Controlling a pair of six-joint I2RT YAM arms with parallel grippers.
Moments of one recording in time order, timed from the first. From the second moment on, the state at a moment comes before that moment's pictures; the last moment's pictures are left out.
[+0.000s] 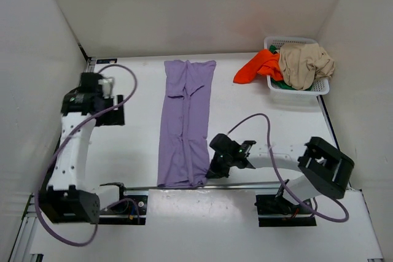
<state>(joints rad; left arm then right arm) 0.12 1.14 1.29 -1.19 -0.04 0.00 1.05 1.49 0.65 -0.25 -0.17 1.39</state>
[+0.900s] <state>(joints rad) -0.58 1.30 0.75 -0.88 0.40 0.00 1.09 1.24 0.79 -0.55 0.08 1.04</state>
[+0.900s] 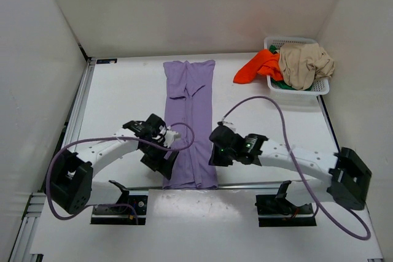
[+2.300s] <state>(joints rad) -0.55 1.23 0.49 -0.66 0.49 -0.02 1.33 1.68 1.05 -0.52 0.15 1.06</state>
